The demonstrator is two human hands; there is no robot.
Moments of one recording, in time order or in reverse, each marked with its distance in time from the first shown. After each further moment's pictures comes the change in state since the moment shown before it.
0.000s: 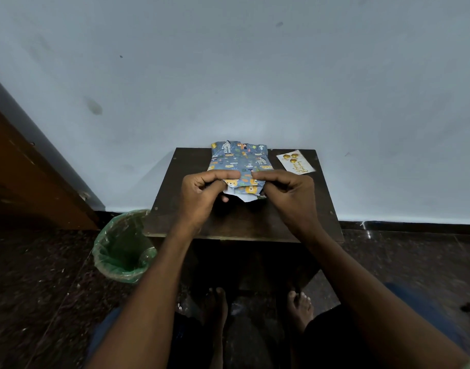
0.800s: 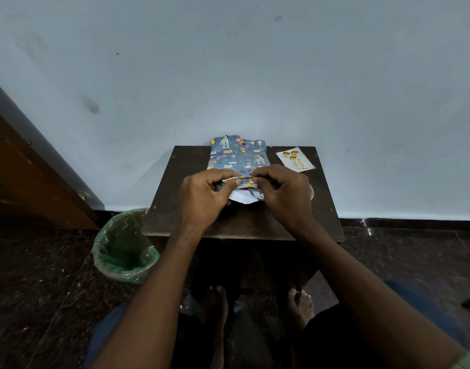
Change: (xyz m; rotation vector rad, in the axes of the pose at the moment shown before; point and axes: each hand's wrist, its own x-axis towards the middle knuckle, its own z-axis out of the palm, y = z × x) left_hand 0.002 -0.011 0.007 0.430 0.105 0.231; right_hand 0.005 0.003 0.007 -0.314 0.023 -0.184
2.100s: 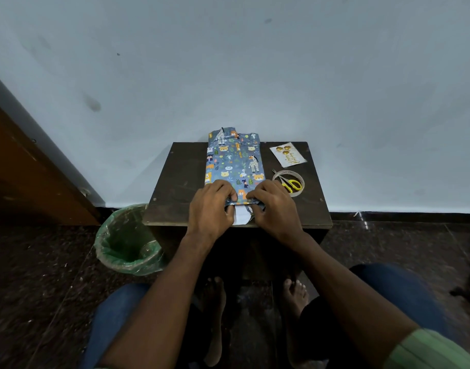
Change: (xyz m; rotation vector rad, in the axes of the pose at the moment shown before) left_hand -0.044 -0.012 0.018 0.569 -0.198 0.170; right_hand -0.053 0.027 0.005 -0.344 -0.217 -0.100
